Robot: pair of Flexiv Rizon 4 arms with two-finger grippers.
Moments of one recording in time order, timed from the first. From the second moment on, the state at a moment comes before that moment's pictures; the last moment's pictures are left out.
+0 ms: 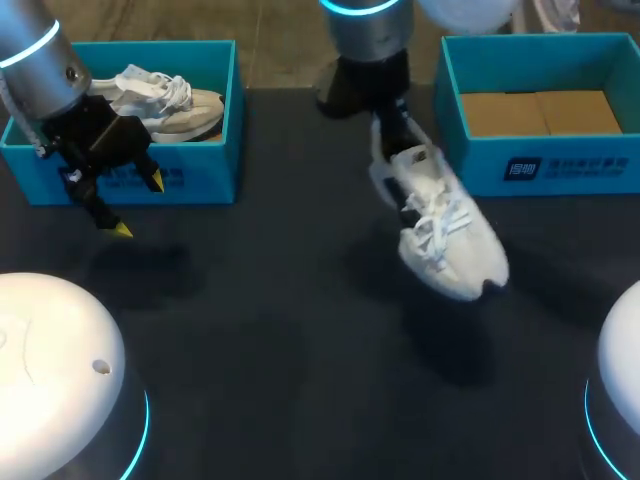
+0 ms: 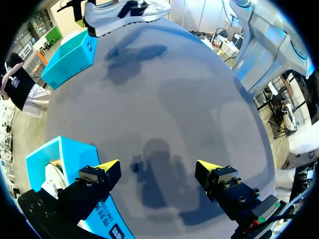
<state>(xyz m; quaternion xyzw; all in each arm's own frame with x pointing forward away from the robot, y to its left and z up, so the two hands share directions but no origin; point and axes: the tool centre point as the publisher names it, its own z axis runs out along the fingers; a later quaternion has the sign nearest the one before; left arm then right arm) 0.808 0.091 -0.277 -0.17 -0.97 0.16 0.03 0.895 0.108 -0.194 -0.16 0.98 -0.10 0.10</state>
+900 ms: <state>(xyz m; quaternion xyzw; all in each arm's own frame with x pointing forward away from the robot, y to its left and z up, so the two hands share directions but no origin) 0.808 0.091 -0.277 -0.17 -0.97 0.16 0.03 0.974 -0.018 -0.154 -0.15 0.98 -0.12 0.09</state>
